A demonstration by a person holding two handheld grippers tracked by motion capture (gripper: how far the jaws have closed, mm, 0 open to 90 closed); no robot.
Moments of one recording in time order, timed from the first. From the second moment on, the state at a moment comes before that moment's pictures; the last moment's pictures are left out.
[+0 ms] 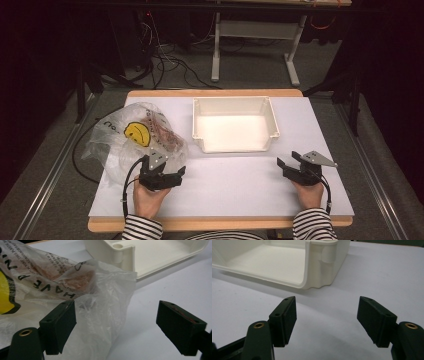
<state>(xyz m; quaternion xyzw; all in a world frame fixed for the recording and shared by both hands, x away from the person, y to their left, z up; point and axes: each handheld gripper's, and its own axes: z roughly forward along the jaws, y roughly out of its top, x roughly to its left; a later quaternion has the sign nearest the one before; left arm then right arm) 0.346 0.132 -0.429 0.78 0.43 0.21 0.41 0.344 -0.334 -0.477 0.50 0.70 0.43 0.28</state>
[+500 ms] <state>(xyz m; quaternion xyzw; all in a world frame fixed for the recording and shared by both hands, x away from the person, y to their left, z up) 0.360 0.157 -0.433 0.77 0.46 0.23 0.37 0.344 -0.334 -0.477 0.50 0.70 0.43 0.28</state>
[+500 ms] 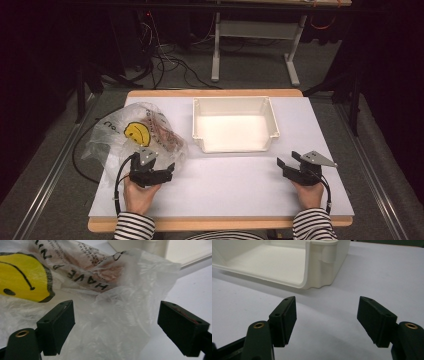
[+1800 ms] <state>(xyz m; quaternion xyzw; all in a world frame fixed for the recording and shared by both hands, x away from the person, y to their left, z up) 0.395 0.168 -0.476 0.78 0.51 0.20 0.31 0.344 -0.334 -0.477 0.50 0.70 0.43 0.28</state>
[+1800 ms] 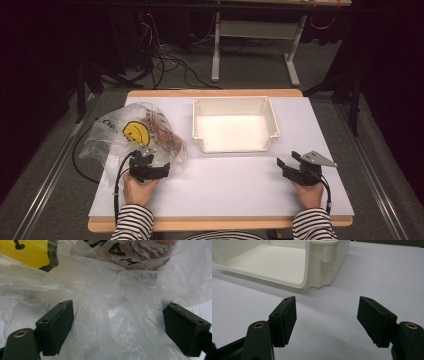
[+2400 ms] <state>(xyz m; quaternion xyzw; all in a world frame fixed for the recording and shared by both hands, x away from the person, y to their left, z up) 0.396 0.166 -0.479 0.79 0.50 0.19 0.31 0.344 -0.333 -0.477 0.50 0.70 0.43 0.28</state>
